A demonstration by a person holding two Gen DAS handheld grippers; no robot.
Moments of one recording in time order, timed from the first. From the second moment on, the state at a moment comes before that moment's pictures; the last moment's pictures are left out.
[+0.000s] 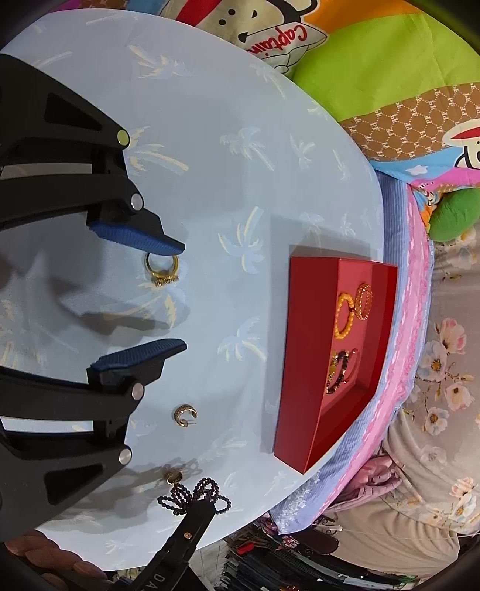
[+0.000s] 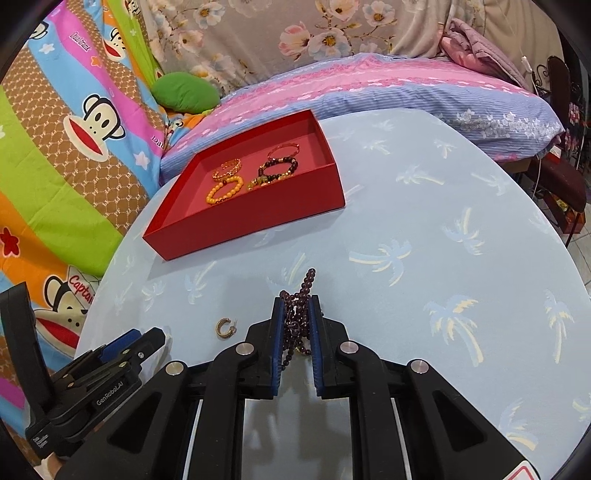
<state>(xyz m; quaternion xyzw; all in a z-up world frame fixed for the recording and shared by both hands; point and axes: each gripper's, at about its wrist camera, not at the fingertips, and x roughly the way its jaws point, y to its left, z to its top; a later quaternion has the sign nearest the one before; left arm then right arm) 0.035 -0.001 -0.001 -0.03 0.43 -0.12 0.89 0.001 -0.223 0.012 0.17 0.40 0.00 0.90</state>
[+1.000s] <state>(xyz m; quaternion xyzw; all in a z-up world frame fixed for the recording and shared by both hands) 0.038 0.011 -0.008 -0.03 0.44 -0.12 0.89 0.002 -0.197 0.010 0.16 0.42 0.03 0.90</state>
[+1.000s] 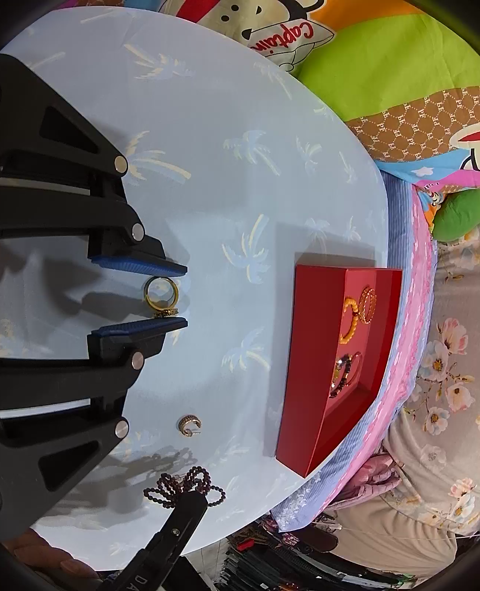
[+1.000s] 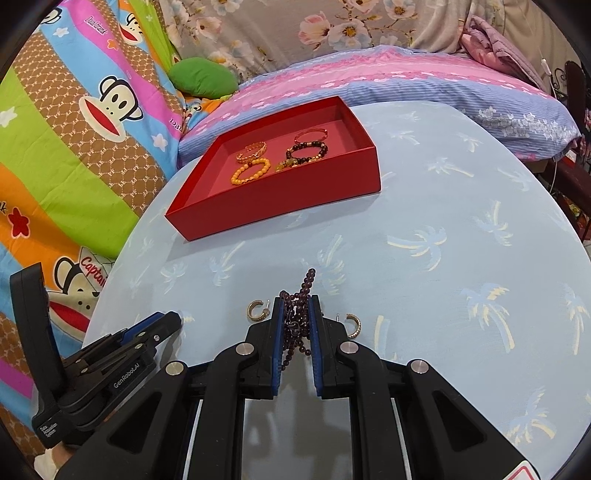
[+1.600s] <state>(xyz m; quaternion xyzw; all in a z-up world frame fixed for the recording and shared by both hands) 0.039 0.000 0.005 -0.04 0.44 -0.14 0.89 0.004 -0.193 0.020 0.16 0.41 0.04 0.90</state>
